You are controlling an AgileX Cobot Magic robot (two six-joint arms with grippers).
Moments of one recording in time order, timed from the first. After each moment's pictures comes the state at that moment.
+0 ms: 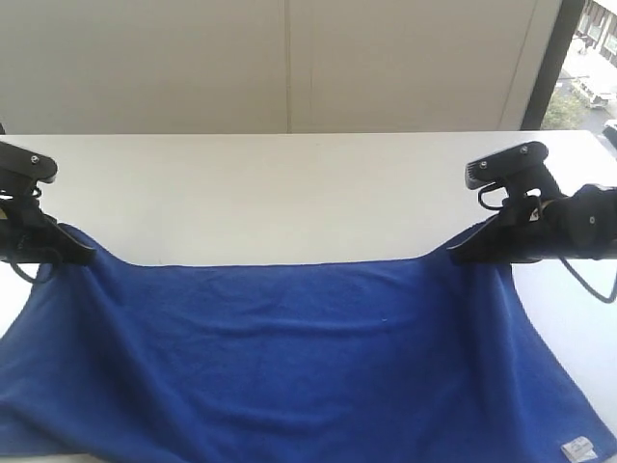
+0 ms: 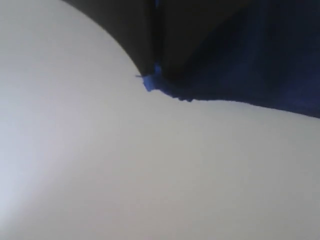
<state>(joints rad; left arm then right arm) -0.06 1.79 -0.83 0.00 -0.16 0.29 -0.02 1.82 -0.86 0.09 -0.10 -0.33</state>
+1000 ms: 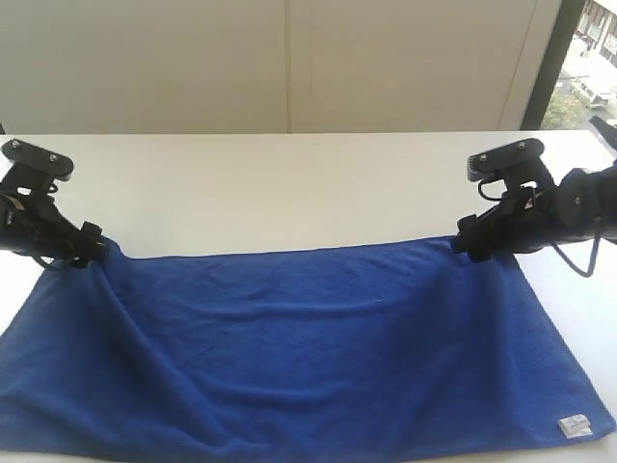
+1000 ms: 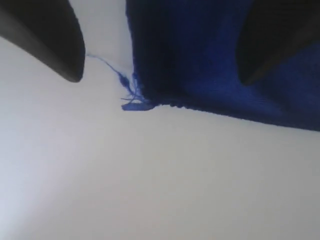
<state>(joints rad) -0.06 1.89 -0.96 -0.03 -0.08 0.34 -0.06 1.94 -1.00 0.10 -0.03 -0.33</state>
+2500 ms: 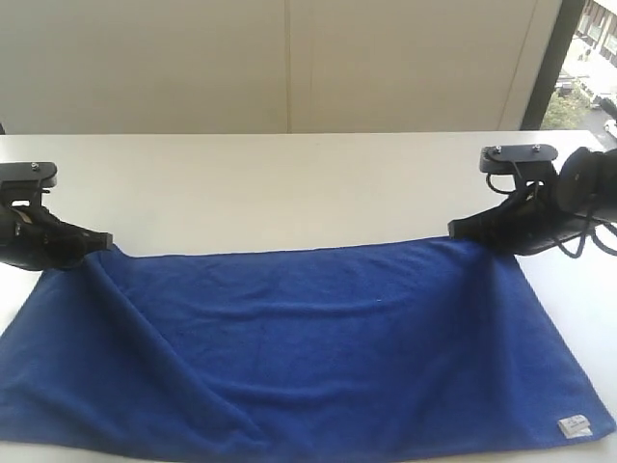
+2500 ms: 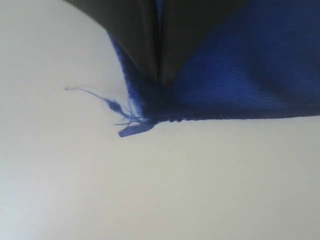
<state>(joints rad) -0.06 1.95 -0.97 -0.07 -0.06 0.00 -0.09 1.98 -1.09 0.26 0.16 -0.24</state>
